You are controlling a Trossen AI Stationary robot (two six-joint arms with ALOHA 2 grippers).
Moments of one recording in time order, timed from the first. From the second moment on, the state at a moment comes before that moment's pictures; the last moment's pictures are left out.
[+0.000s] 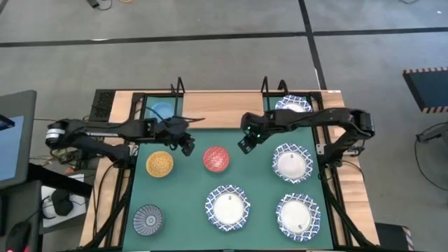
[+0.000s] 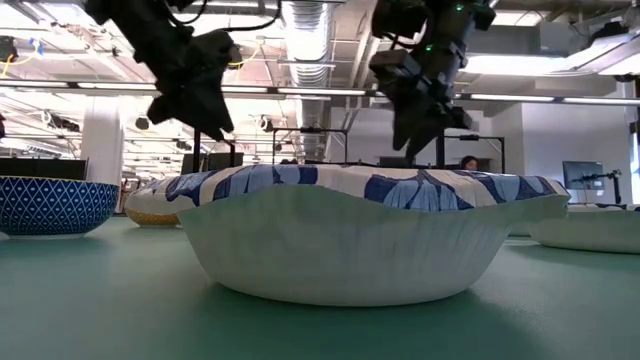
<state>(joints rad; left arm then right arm) 0.12 1.15 0.78 -0.41 -0.22 -0.60 -0.16 1.59 1.23 -0.78 0.00 0.70</state>
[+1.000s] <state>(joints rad) 0.13 1.24 0.95 -1.10 -0.20 -0.68 -0.17 1.52 1.23 -0.93 0.08 0.65</state>
